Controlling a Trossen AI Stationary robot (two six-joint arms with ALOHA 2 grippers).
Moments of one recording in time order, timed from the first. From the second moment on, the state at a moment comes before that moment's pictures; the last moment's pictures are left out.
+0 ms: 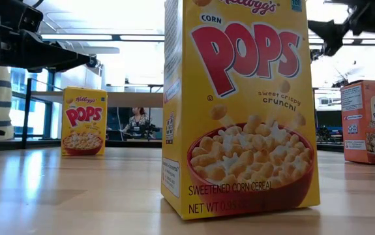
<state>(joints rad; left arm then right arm) -0.05 0.07 0.01 0.03 -0.11 0.26 -0.03 0.12 0.22 0.13 0.05 0.31</state>
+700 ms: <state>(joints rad) -0.05 0.07 0.01 0.03 -0.11 0.26 -0.02 0.82 0.91 -0.48 0.05 0.52</state>
